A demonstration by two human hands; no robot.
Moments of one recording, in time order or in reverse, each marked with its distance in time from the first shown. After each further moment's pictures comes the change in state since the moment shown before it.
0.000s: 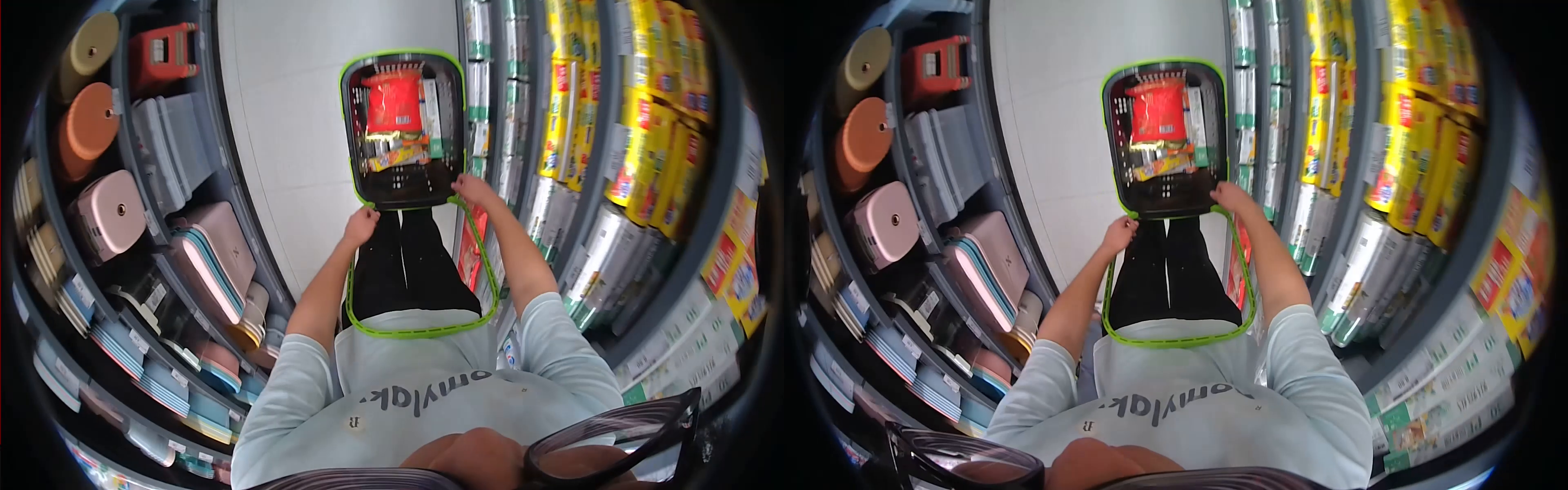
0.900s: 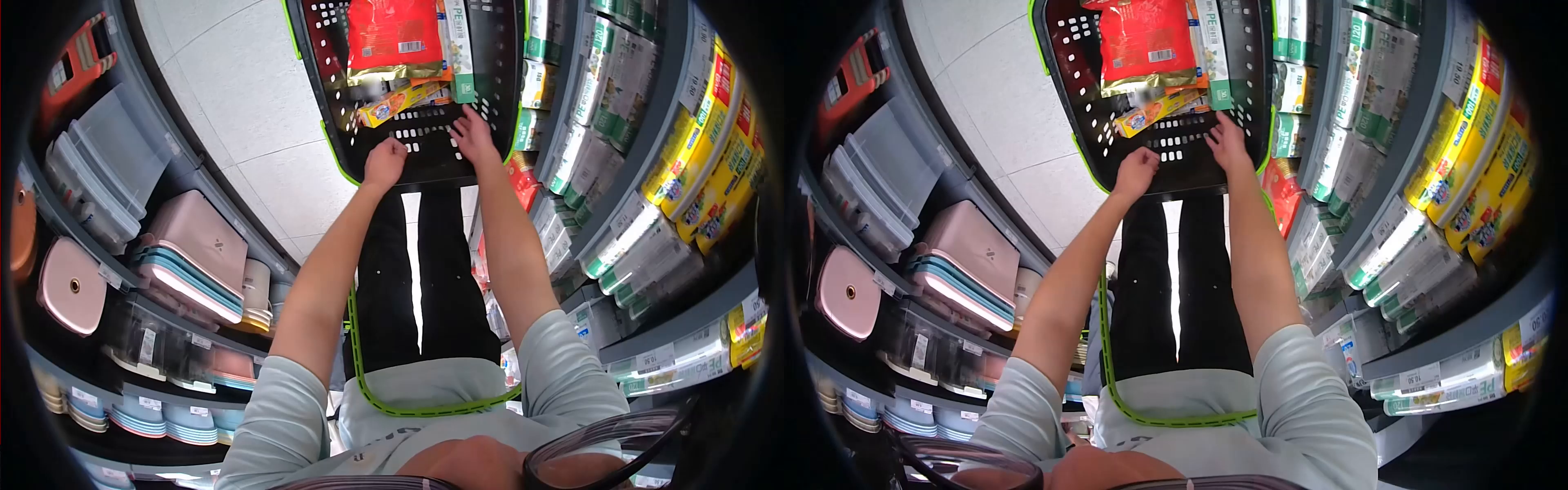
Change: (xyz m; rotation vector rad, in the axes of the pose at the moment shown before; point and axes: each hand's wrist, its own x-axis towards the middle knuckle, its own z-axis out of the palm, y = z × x) left_hand 0.211 -0.024 0.073 0.007 -0.029 -0.043; right_hand 0.206 0.057 0.160 1.749 0.319 0.640
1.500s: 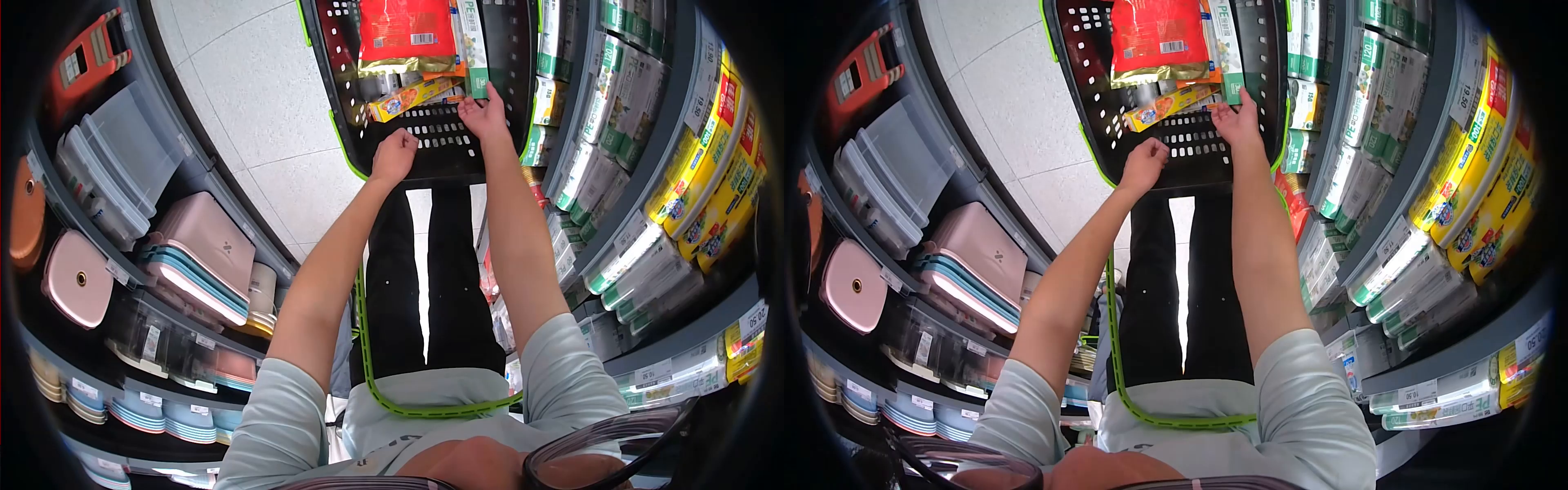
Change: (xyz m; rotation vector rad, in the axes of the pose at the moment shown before) left_hand 0.018 0.042 -0.031 -0.080 0.006 0.035; right_hand 0.033 -0.060 0.057 0.484 -0.081 0.056
